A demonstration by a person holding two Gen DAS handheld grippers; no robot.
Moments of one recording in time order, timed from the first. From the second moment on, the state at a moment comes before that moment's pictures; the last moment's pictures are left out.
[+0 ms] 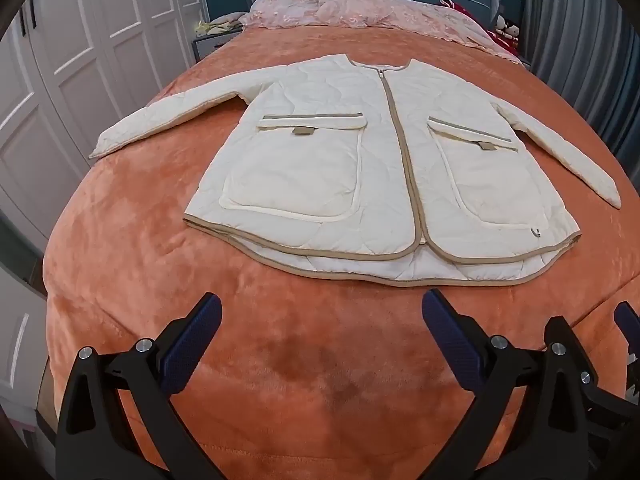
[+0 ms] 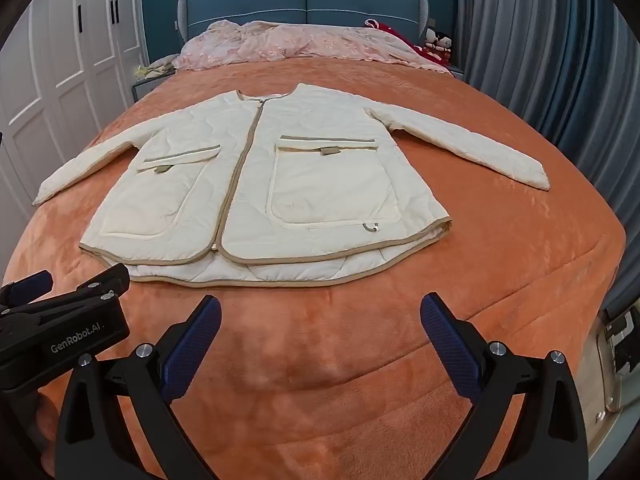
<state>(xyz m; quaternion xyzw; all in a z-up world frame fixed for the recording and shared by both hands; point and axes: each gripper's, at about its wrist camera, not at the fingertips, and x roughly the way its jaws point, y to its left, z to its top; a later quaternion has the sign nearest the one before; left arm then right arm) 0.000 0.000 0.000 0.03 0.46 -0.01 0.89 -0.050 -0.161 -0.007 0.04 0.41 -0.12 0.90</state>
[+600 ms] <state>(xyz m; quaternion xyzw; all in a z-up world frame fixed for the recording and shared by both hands) -0.001 -0.002 0.001 0.03 0.45 -0.01 0.89 -0.050 -0.162 -0.009 0.04 0.41 -0.12 0.90</state>
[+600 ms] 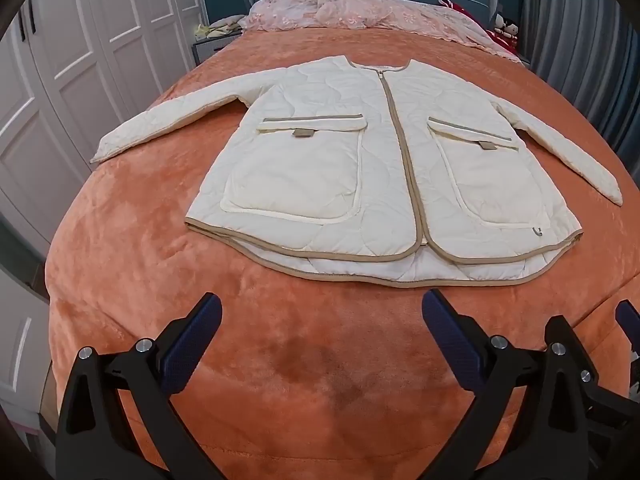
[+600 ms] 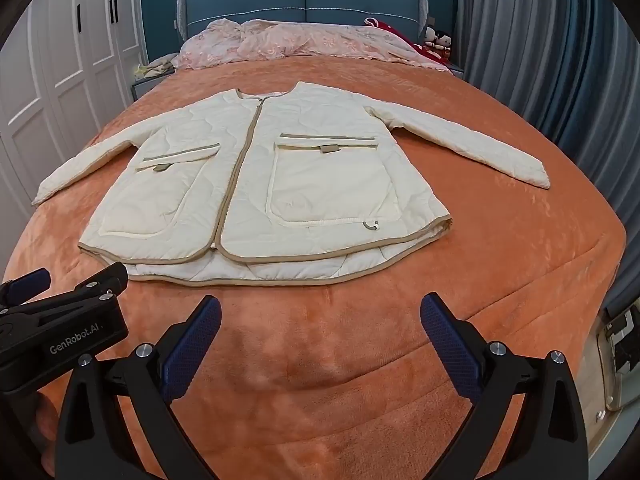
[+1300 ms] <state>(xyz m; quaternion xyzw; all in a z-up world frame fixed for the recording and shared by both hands) 0.001 -0.002 -0.003 0.04 0.46 -0.01 0.88 -0.050 -0.162 -0.010 0.04 0.41 -0.12 0.90</state>
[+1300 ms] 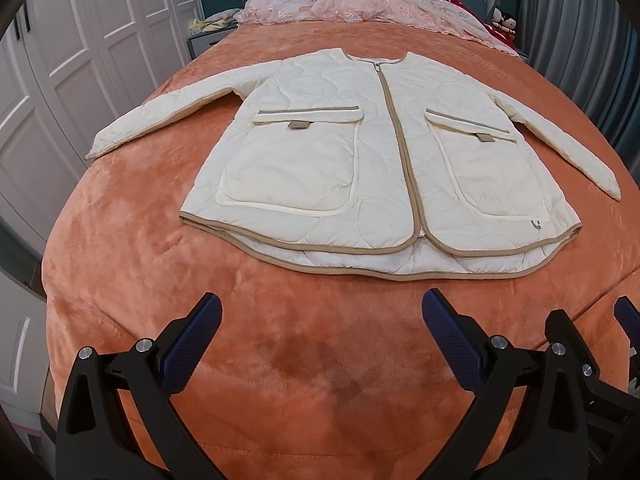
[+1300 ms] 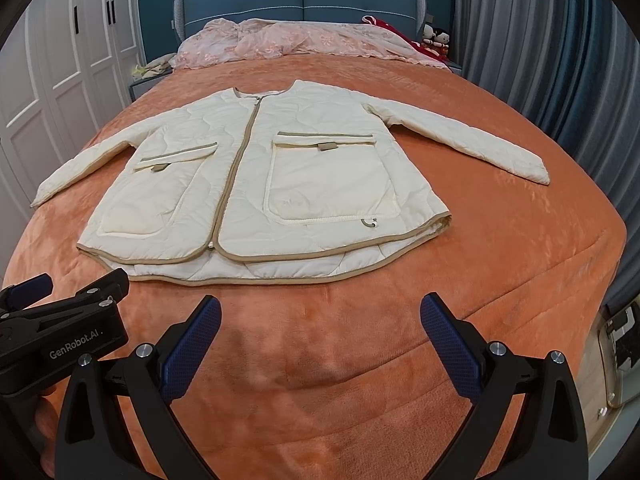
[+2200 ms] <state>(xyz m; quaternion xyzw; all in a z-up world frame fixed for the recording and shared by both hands) 0.000 -0.002 -0.005 0.04 0.47 -0.01 0.88 -0.049 -0.162 -0.011 0.04 0.41 -0.12 0.90</state>
